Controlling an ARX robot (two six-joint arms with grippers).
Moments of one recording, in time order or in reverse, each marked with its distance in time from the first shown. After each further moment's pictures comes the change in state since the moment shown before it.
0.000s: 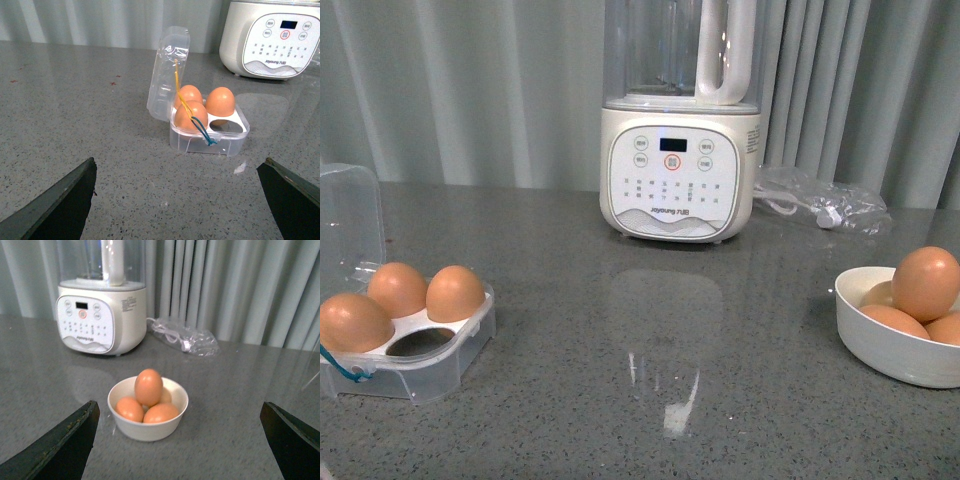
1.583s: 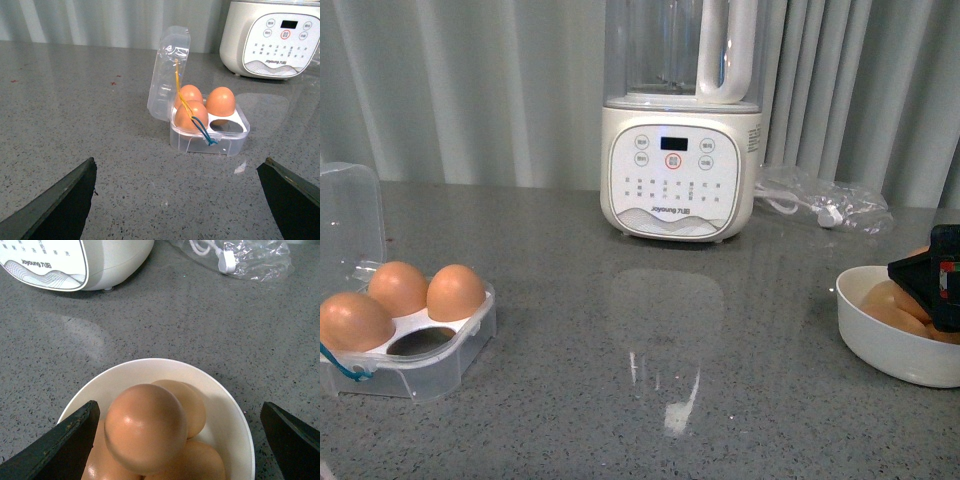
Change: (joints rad) left arm 0.000 0.000 0.000 0.000 0.000 0.000; right arm 0.129 1.099 0.521 0.157 0.058 0.013
